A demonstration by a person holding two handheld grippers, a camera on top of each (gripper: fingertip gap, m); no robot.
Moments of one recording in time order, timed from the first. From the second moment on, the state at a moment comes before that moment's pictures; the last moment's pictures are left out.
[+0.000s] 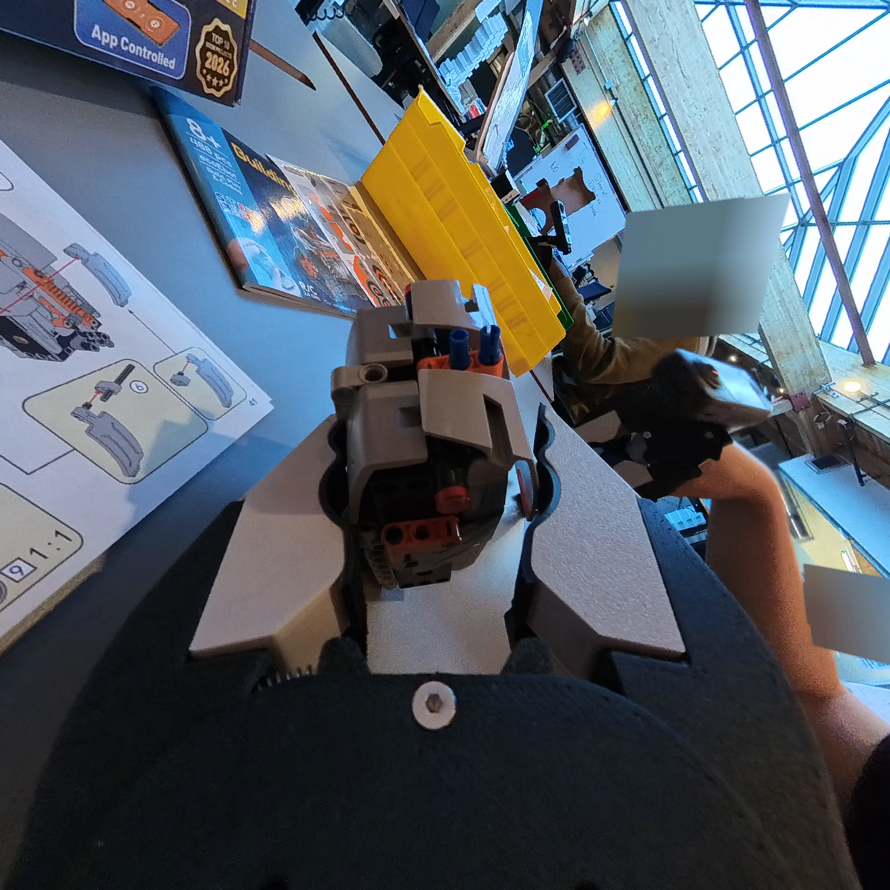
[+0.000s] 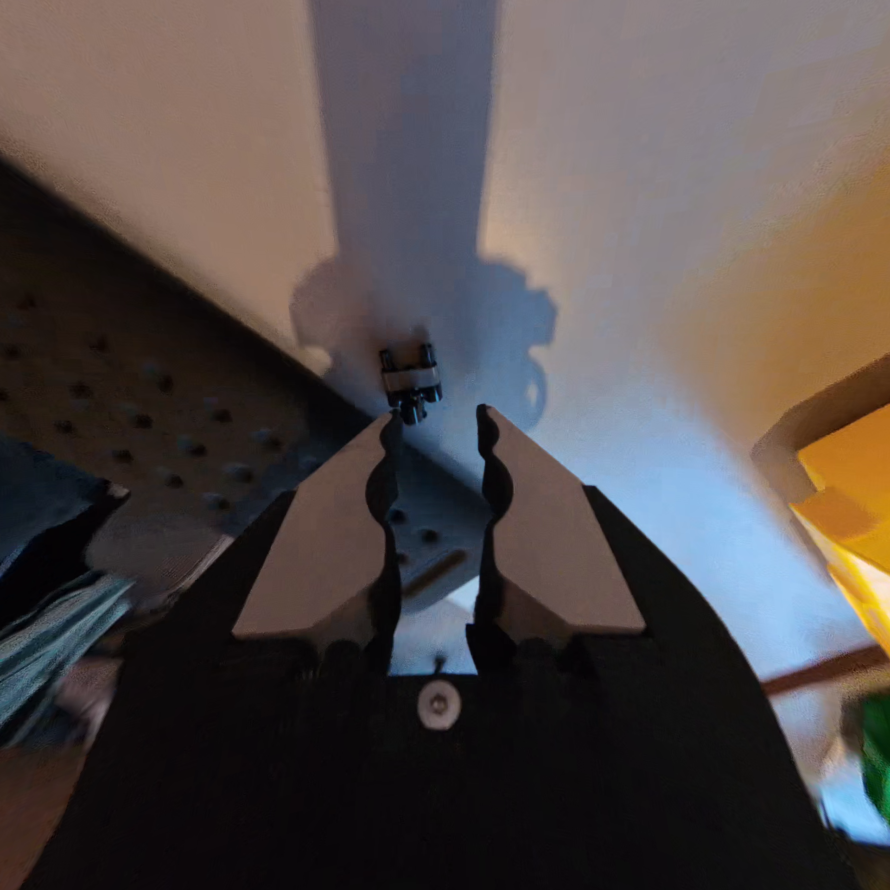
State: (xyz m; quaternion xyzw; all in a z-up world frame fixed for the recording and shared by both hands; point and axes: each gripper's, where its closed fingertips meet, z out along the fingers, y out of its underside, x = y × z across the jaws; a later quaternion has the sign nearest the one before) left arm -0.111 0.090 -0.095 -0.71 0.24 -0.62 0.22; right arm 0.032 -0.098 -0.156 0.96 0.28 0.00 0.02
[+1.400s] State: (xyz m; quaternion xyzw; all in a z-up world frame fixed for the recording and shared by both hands) left arm -0.108 0.085 -0.094 -0.72 0.24 -0.61 0.24; right arm -0.095 0.010 -0.126 0.91 0.32 -0.01 -0.26
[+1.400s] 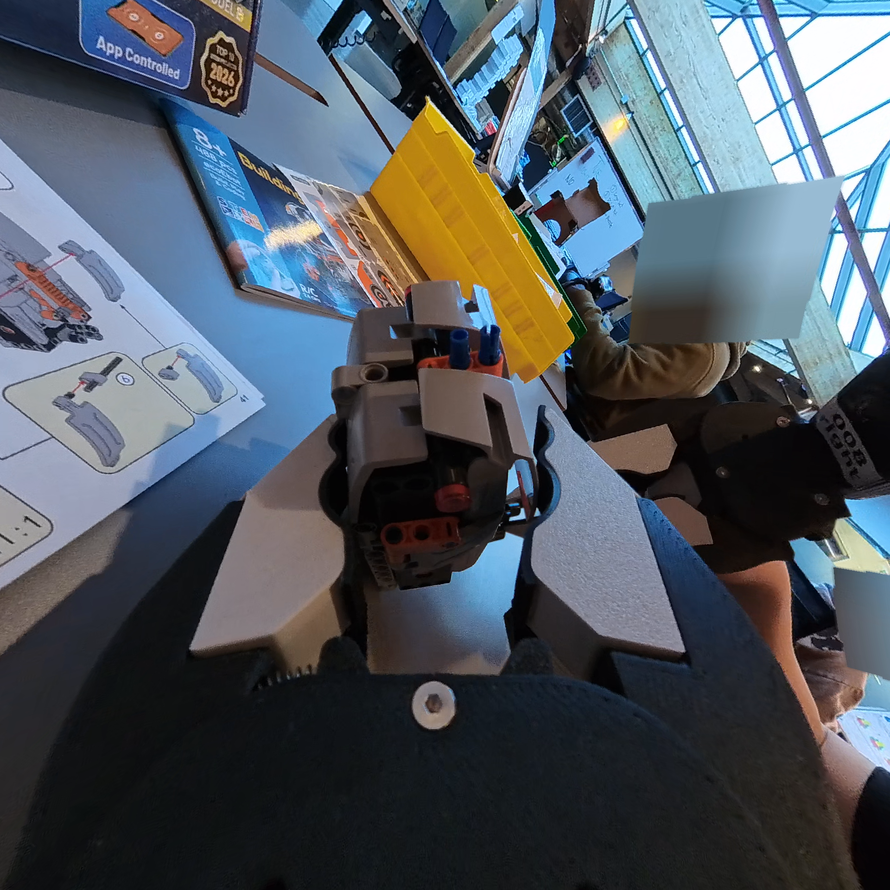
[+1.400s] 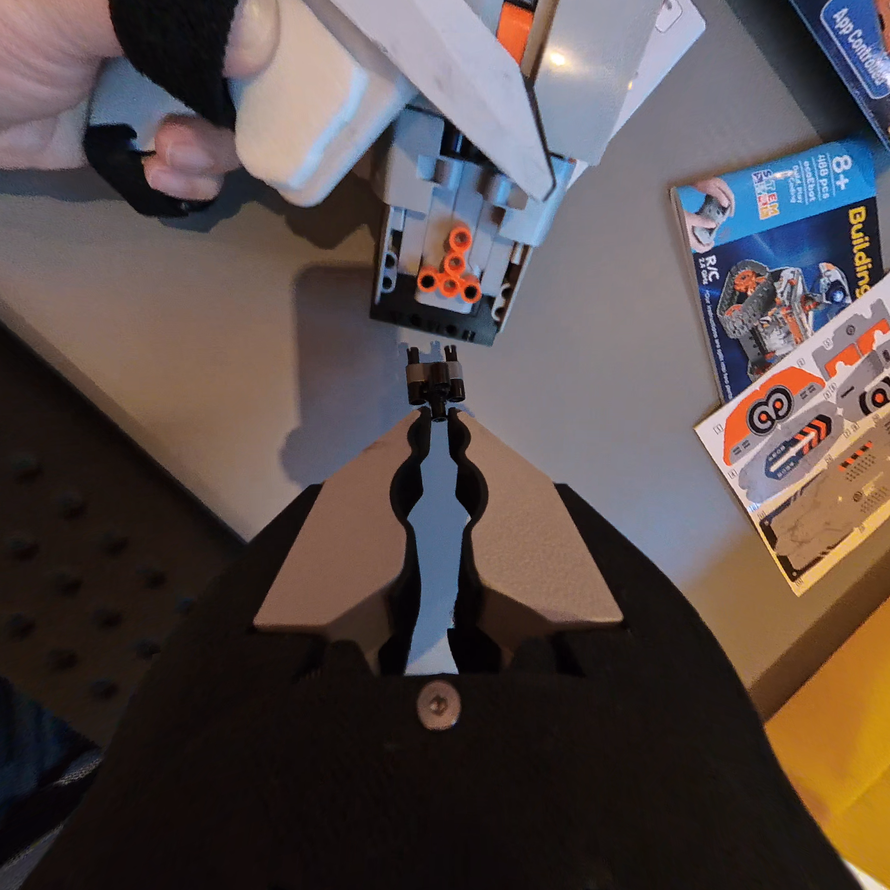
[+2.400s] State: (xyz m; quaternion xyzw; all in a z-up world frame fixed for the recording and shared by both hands) left arm -0.109 0.085 -0.094 -0.72 0.23 -0.61 0.24; right arm -0.108 0.029 -0.116 0.90 0.26 -0.05 -0.34
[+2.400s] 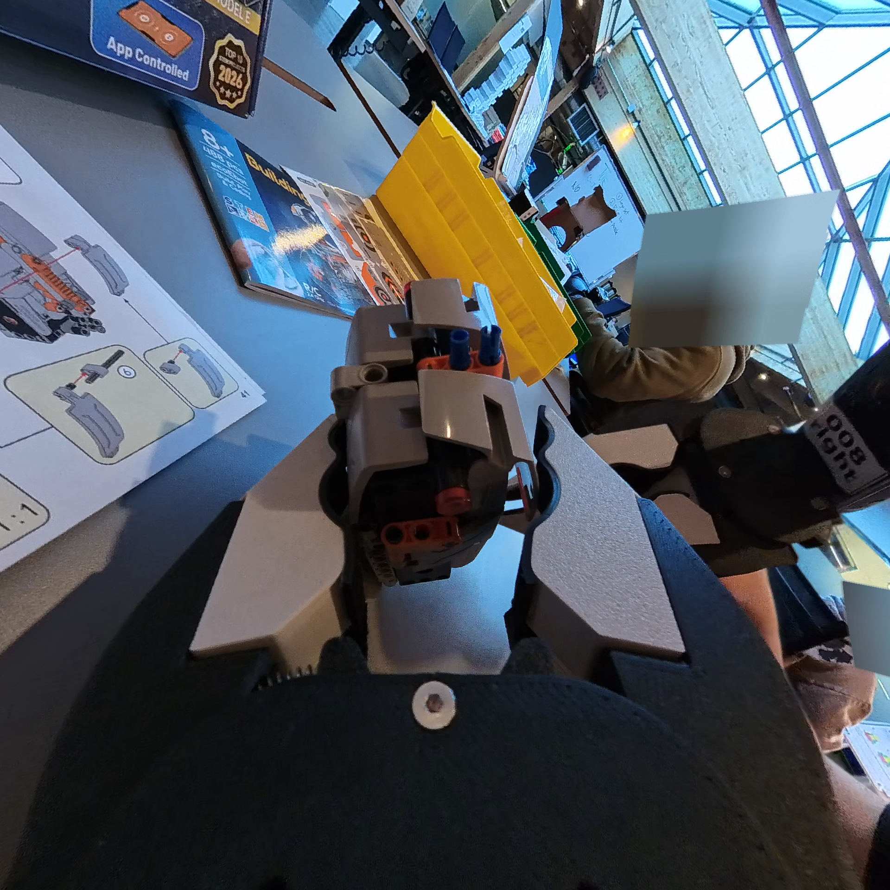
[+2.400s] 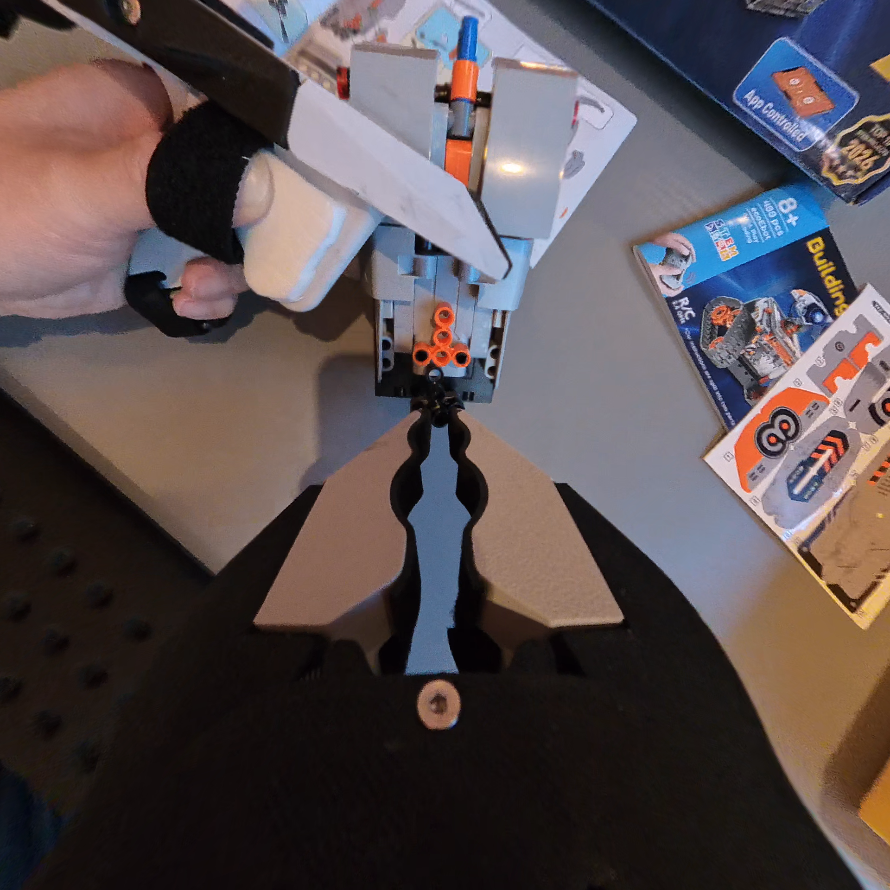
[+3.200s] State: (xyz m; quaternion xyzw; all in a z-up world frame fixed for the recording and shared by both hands) left arm -0.109 0.085 -0.093 -0.72 0.23 -0.61 0.25; right arm -0.113 0.031 -0.116 0.80 0.35 -0.06 -0.47
